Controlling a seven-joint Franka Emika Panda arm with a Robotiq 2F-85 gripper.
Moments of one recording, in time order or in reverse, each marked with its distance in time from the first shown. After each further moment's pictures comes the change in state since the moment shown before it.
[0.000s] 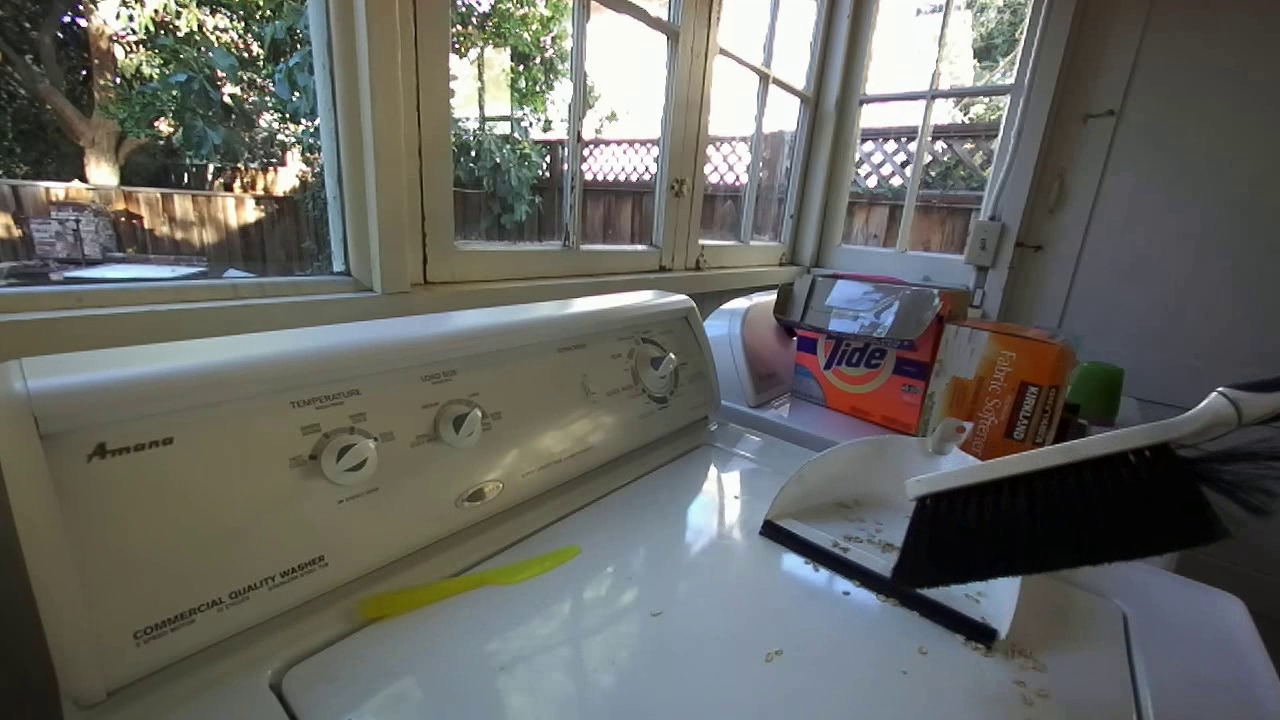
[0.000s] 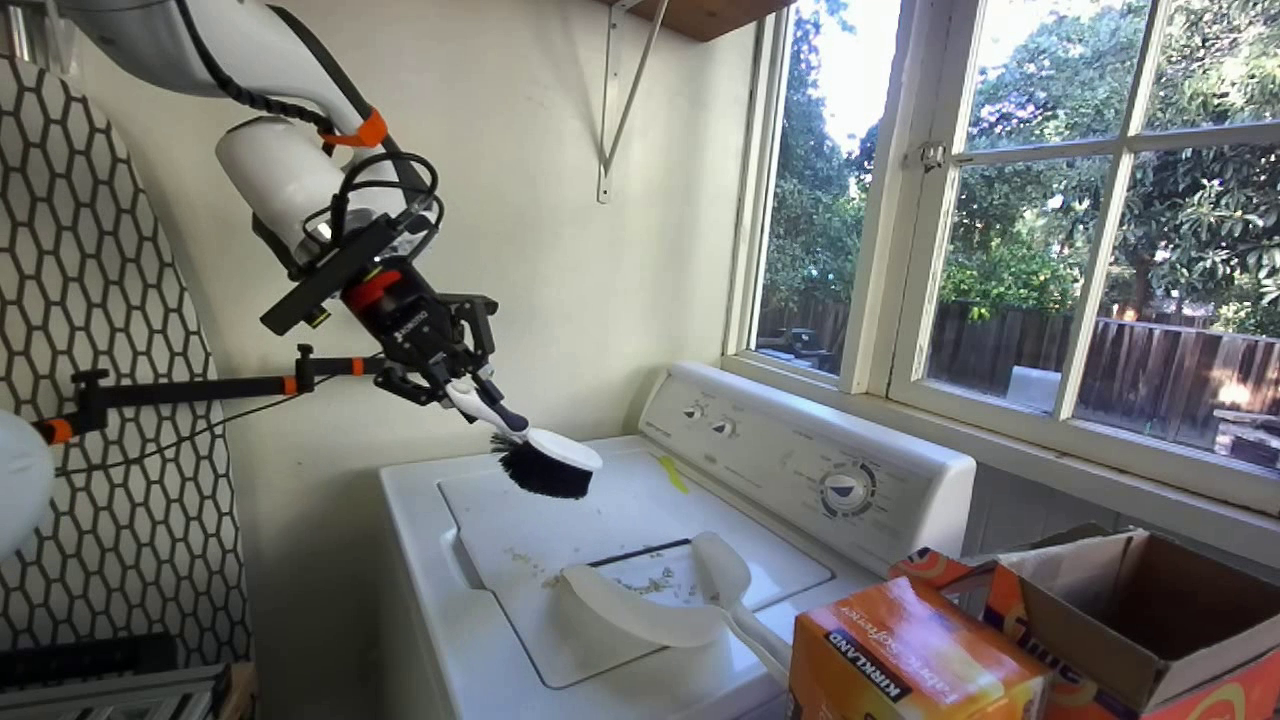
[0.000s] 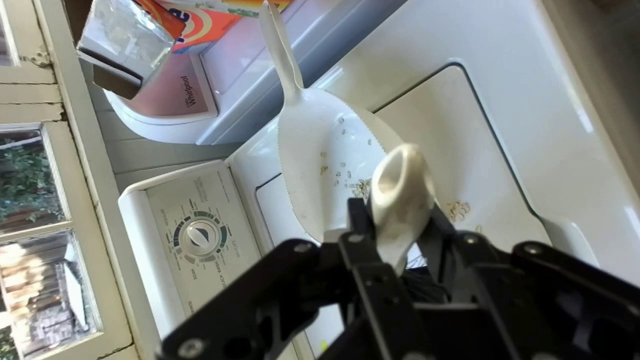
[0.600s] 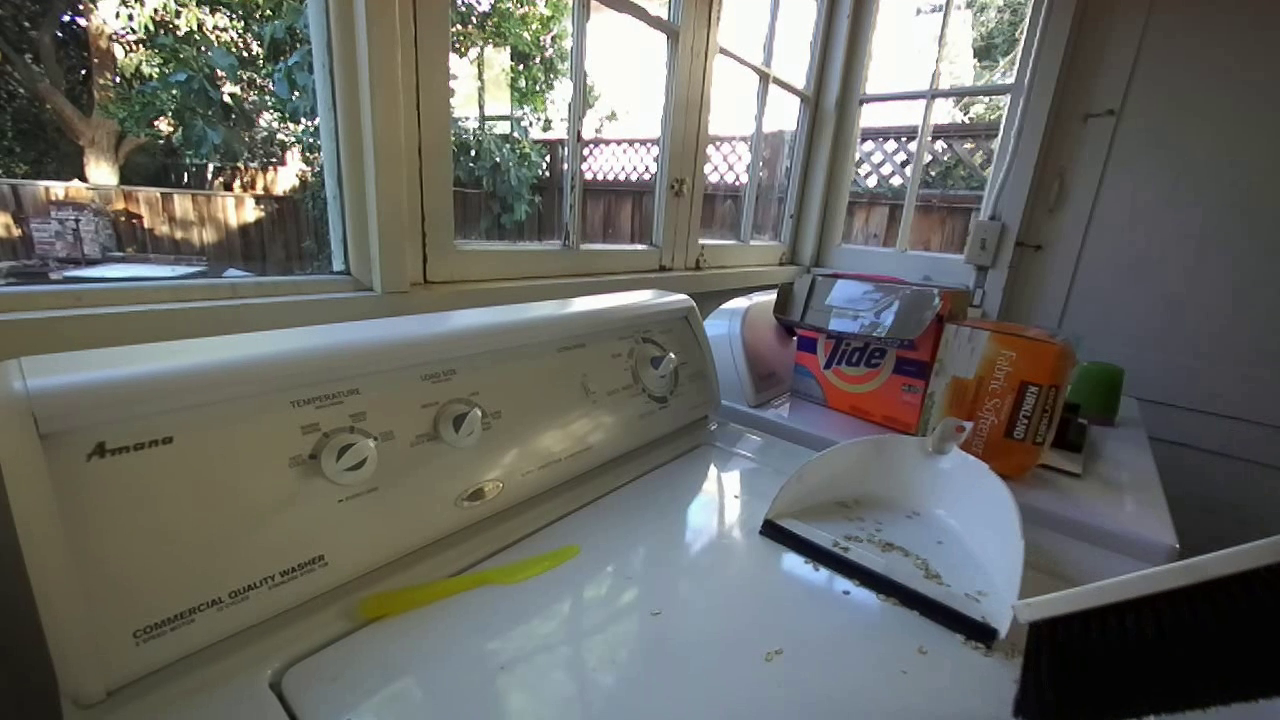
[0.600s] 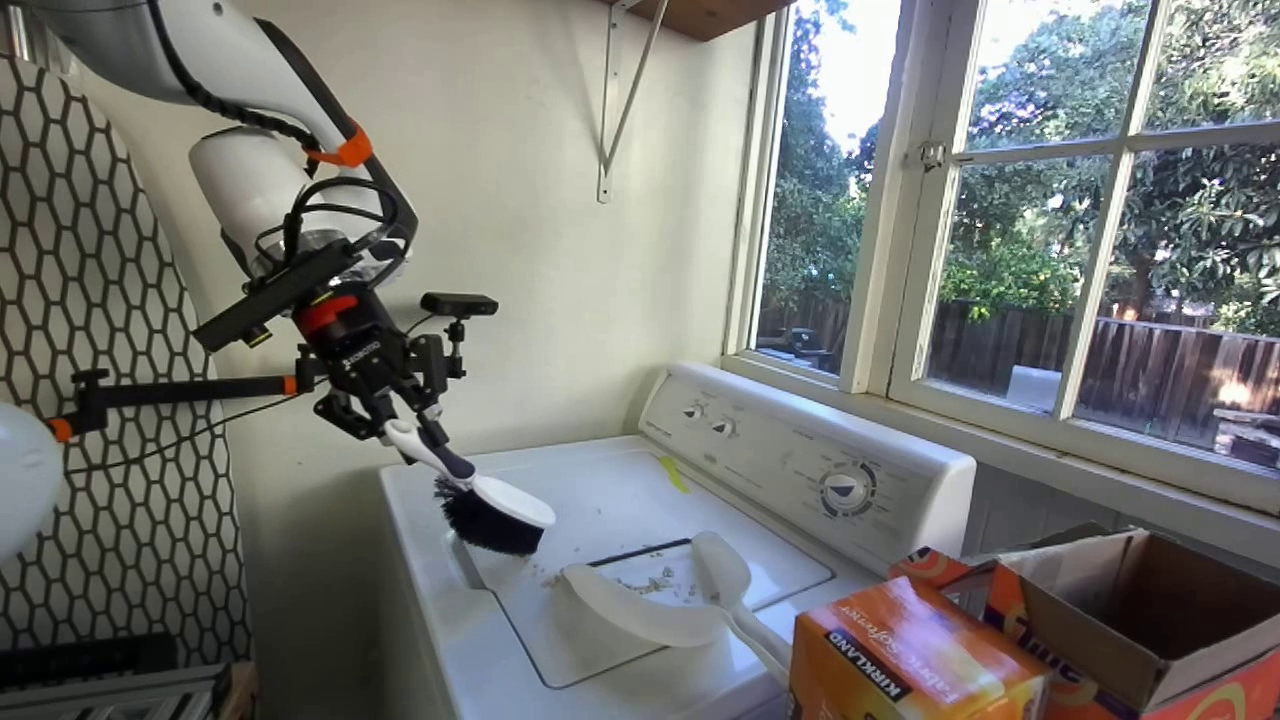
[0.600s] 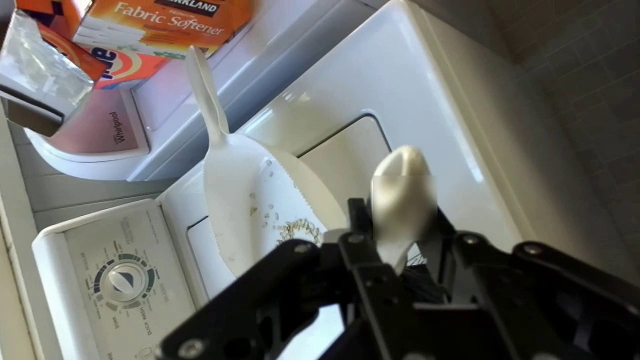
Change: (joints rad) arm 0.052 -0.015 -0.006 -0.074 0.154 -0.001 -0.037
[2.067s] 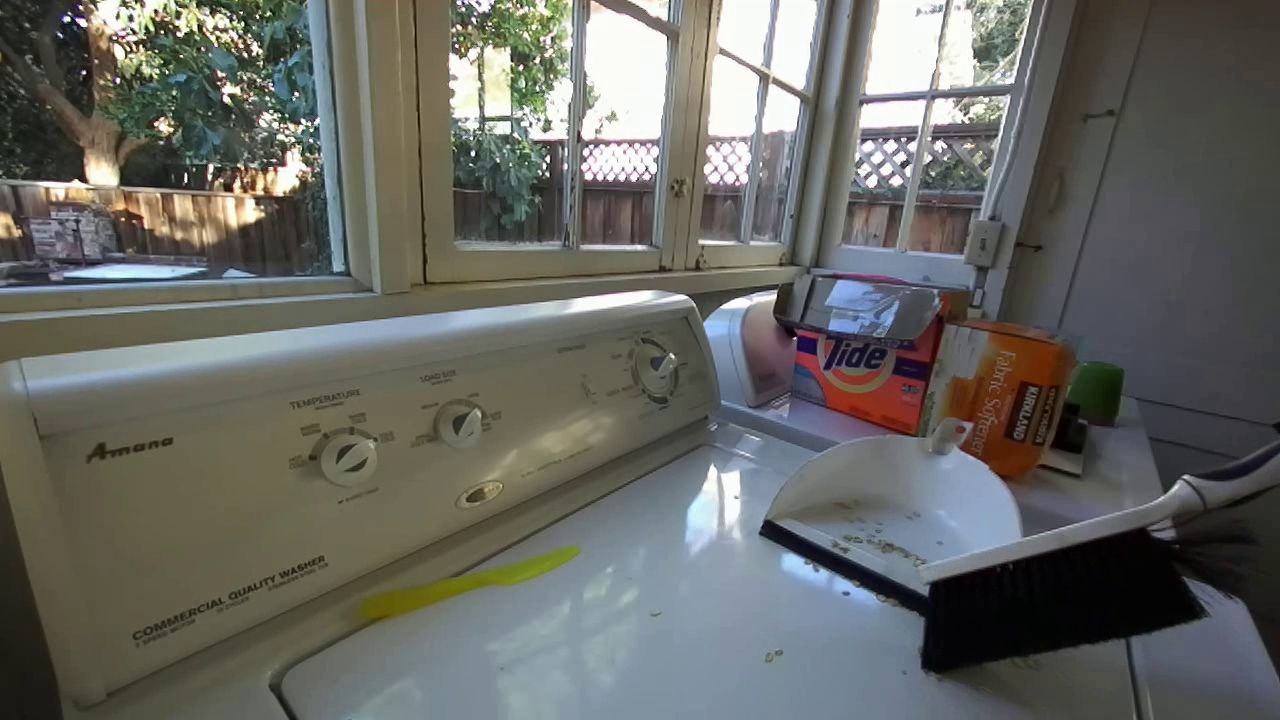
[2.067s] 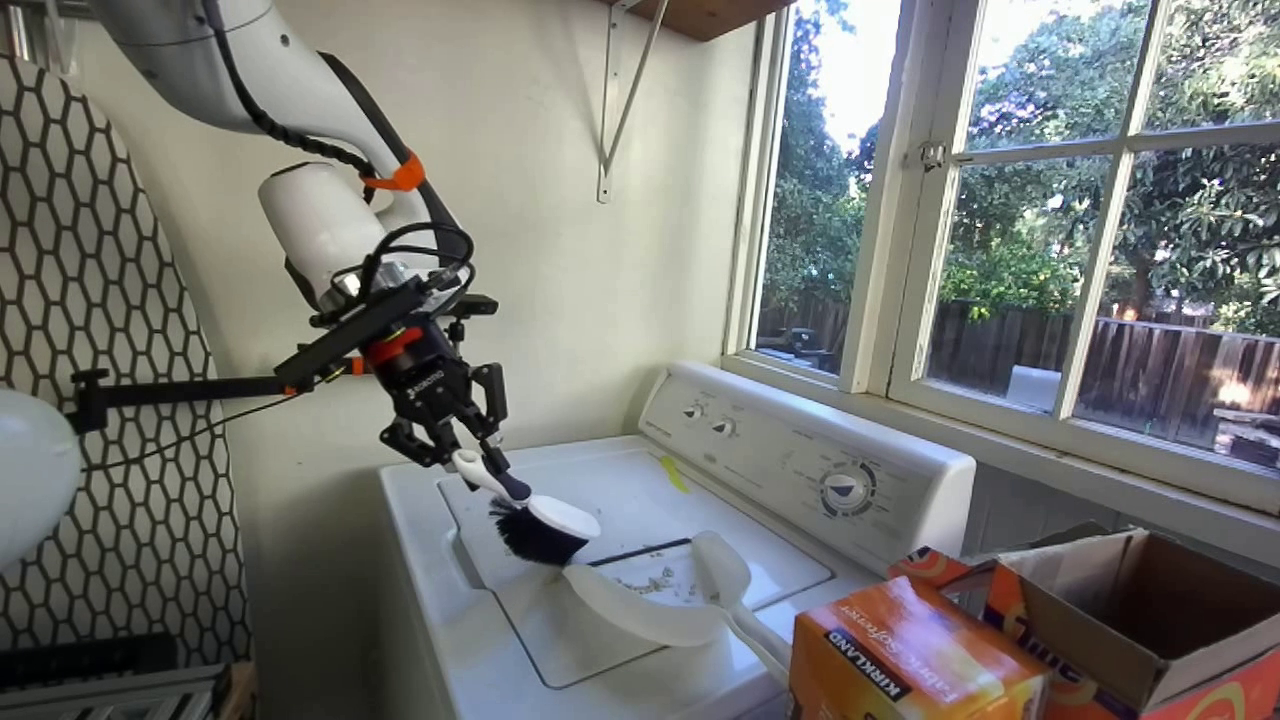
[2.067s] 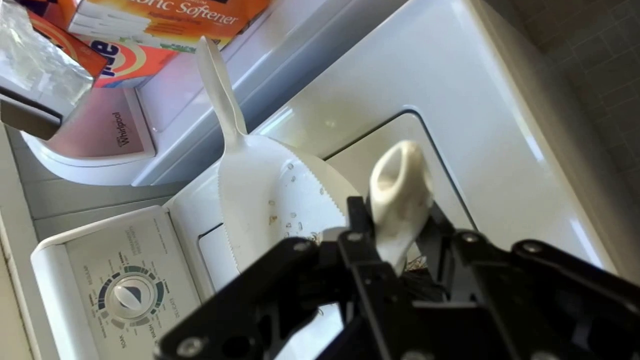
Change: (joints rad) arm 0.105 0.082 -0.257 0.023 -0.120 -0.104 -0.002
